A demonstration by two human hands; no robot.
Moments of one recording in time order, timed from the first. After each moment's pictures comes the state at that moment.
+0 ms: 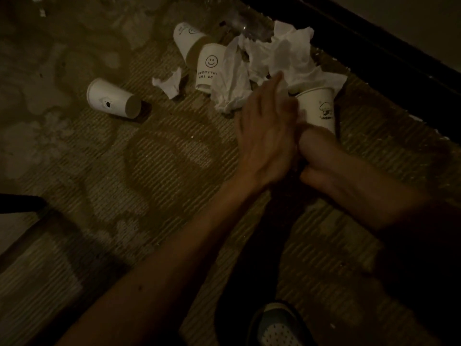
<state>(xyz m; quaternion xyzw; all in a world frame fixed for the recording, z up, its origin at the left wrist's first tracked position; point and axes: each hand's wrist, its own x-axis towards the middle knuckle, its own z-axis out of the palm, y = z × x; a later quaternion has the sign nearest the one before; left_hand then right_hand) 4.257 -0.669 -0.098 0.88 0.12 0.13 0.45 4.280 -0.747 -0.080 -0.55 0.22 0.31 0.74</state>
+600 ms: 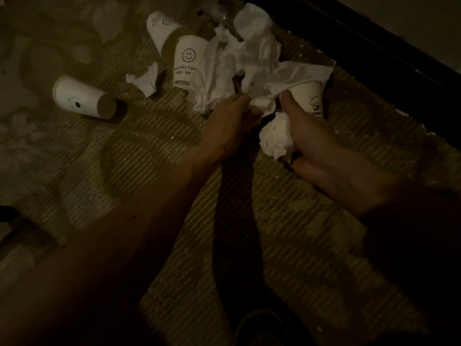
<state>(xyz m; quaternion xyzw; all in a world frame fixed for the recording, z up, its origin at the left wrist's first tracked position) 4.304 -0.605 -0.149 0.96 0.01 0.03 0.28 4.306 -0.755 -0.092 -0.57 0.25 0.27 0.73</state>
